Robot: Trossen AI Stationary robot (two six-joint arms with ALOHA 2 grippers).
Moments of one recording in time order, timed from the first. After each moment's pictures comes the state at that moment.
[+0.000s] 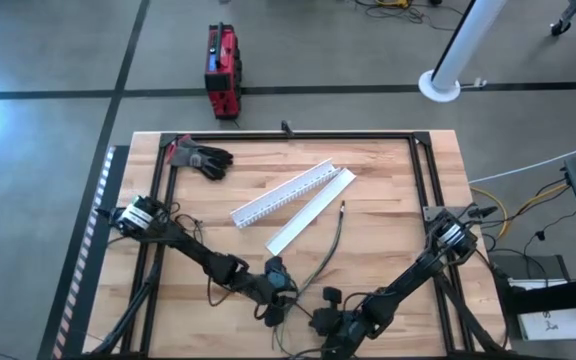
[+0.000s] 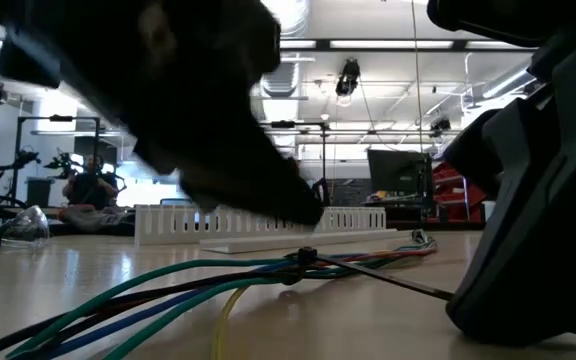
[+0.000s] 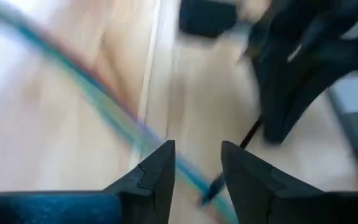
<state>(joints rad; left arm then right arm) -0.50 1.94 0.98 0.36 -0.27 -0.52 0.75 2.20 1.24 -0.07 0.41 0.73</state>
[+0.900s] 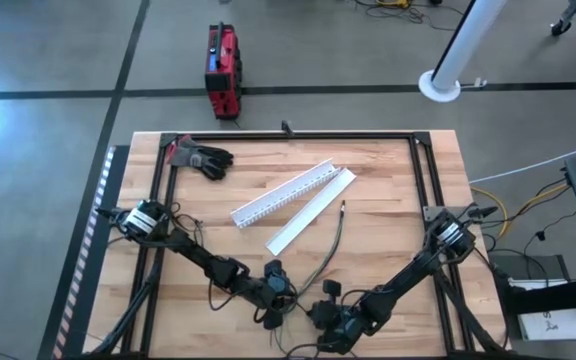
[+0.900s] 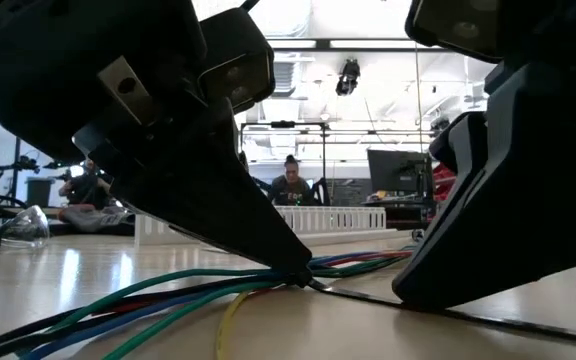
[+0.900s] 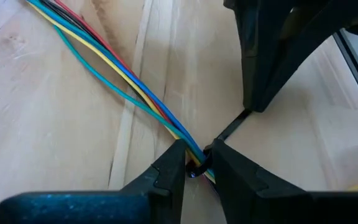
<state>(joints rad) -0.52 2.00 0.98 0.36 -0.27 -0.53 0.71 2.20 1.23 -0.08 0.52 0.71</state>
